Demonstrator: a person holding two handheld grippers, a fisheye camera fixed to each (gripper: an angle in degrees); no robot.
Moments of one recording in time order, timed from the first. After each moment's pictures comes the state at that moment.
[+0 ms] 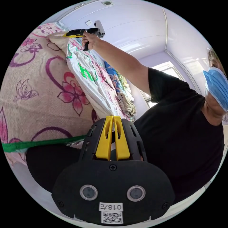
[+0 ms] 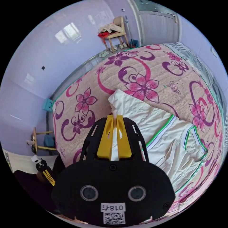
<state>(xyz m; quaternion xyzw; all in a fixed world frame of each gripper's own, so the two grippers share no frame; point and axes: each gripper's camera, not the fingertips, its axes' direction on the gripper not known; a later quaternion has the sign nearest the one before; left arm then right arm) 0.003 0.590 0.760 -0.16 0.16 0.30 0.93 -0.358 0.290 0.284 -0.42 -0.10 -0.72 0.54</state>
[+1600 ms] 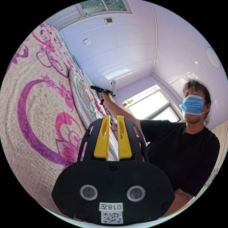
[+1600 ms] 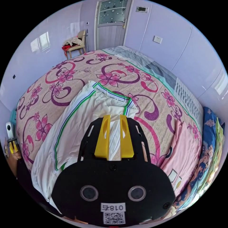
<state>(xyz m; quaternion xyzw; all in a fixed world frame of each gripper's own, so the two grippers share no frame) -0.034 0.486 0.875 -0.03 0.29 0.27 0.92 -0.239 0.046 0.291 -0.20 0.00 -0.74 0.64</state>
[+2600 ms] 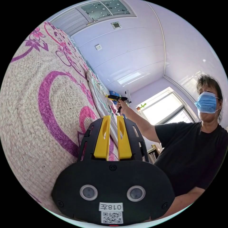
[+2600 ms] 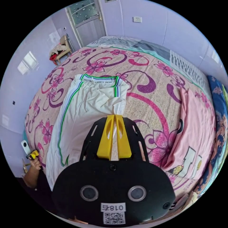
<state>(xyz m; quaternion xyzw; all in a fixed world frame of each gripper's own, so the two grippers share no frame) -0.122 0.554 0.912 0.02 0.22 0.26 0.94 -0.221 -0.003 0.291 -0.28 0.02 -0.64 0.72</state>
